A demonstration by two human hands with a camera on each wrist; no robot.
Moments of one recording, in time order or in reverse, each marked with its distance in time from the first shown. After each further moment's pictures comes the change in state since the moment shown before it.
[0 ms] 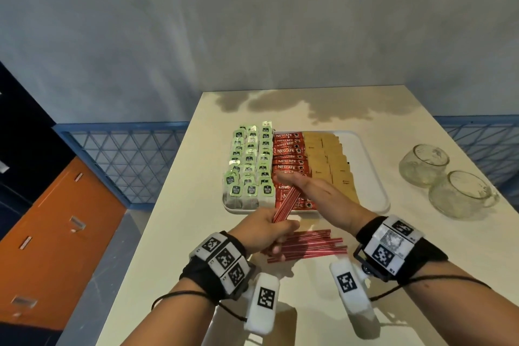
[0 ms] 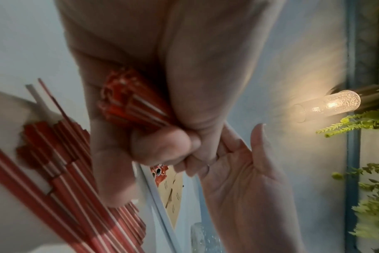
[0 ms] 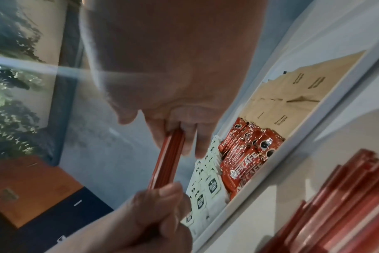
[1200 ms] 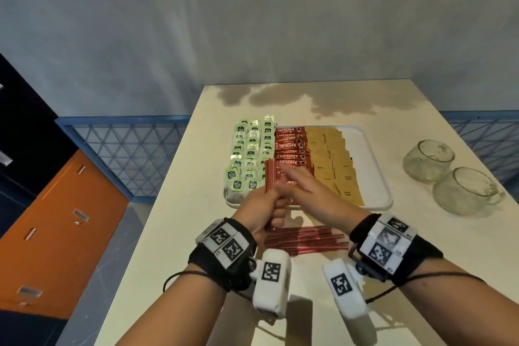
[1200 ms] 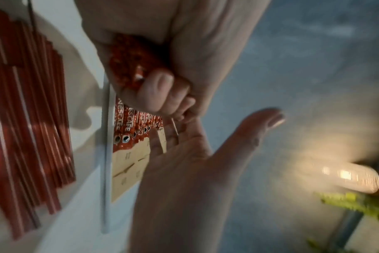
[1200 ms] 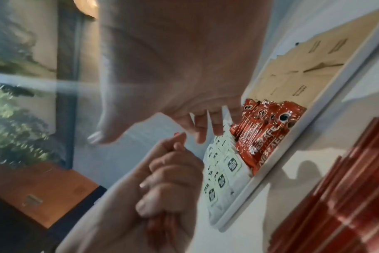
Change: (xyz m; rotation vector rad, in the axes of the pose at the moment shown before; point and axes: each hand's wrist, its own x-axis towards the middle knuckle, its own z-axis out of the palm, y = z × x) left_hand 0.009 0.024 0.003 -0.628 0.222 -0.052; right_hand 0.003 -0.016 0.014 -0.258 -0.025 0.048
